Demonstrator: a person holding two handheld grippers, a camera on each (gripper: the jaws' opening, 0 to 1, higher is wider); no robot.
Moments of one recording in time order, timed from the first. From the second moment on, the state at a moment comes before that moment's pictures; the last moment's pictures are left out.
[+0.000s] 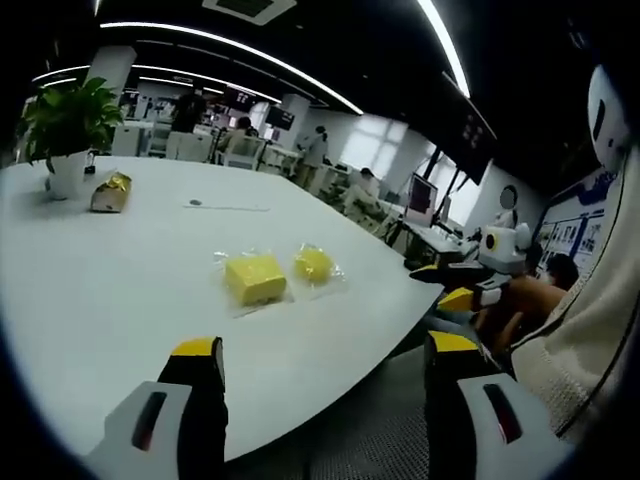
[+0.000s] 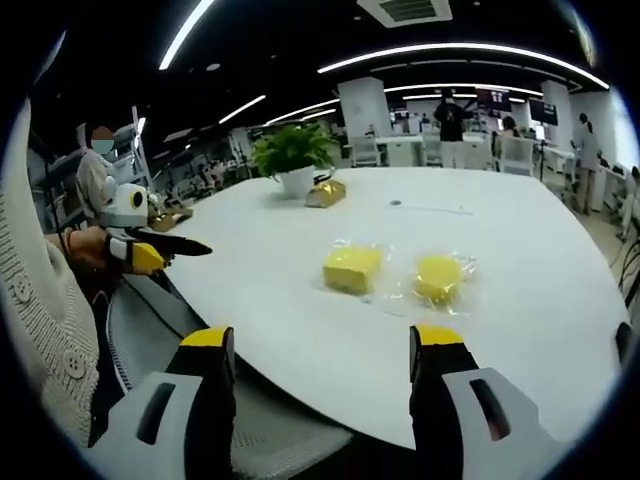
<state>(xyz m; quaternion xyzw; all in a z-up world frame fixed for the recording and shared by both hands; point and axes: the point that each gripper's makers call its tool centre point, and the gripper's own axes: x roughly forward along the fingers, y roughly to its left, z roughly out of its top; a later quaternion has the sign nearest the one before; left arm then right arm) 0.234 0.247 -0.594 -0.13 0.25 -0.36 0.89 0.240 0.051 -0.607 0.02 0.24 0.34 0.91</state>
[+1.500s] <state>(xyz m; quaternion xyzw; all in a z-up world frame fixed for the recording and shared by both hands) 0.488 0.044 -0.654 -0.45 0.45 -0.28 0.72 0.258 -0.008 -0.658 0.08 0.29 0.26 0.92</state>
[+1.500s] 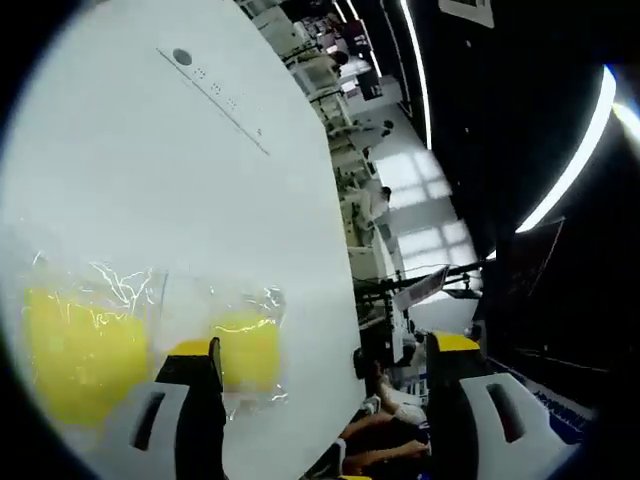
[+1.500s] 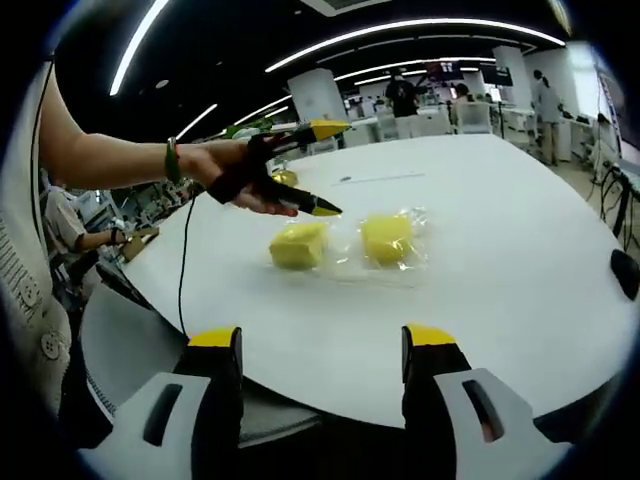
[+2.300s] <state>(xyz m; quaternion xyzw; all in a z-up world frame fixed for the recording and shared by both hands) 0.519 0.029 -0.732 -0.39 0.52 -0.24 0.73 0.290 -0.023 -0.658 0.14 0.27 0.25 0.92</state>
